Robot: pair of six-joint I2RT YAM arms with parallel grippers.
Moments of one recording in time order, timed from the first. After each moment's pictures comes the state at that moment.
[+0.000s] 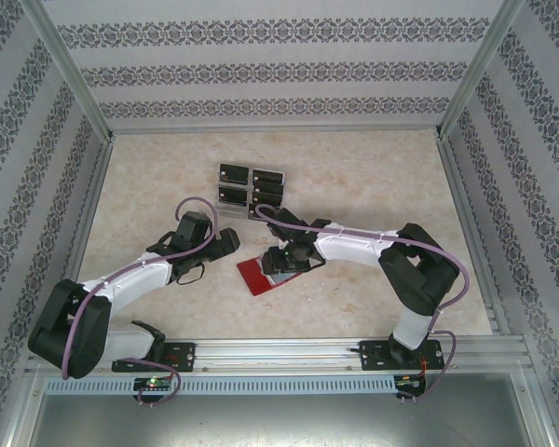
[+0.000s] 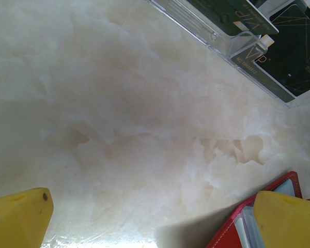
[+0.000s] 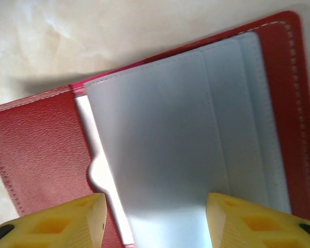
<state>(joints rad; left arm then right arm) -0.40 1.28 0.56 -0.18 0.04 -0.78 0.83 1.76 1.04 -0.48 -0.24 0.68</state>
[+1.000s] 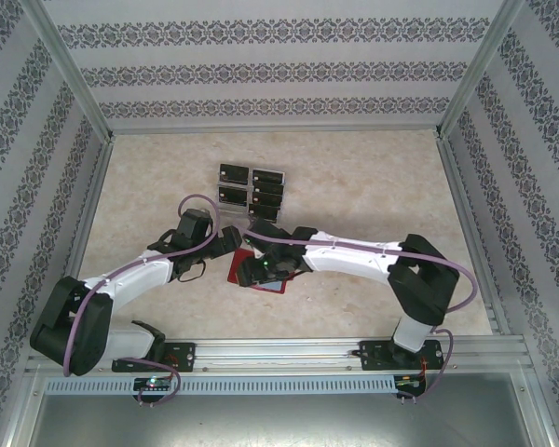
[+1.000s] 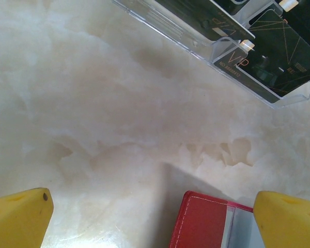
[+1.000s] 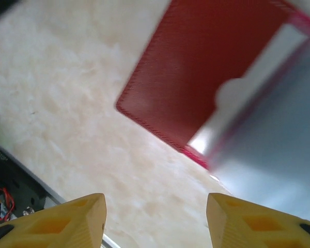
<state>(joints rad) -0.40 1.29 0.58 -0.15 0.05 -0.74 1.00 1.71 1.14 -0.53 -0.23 0.75</state>
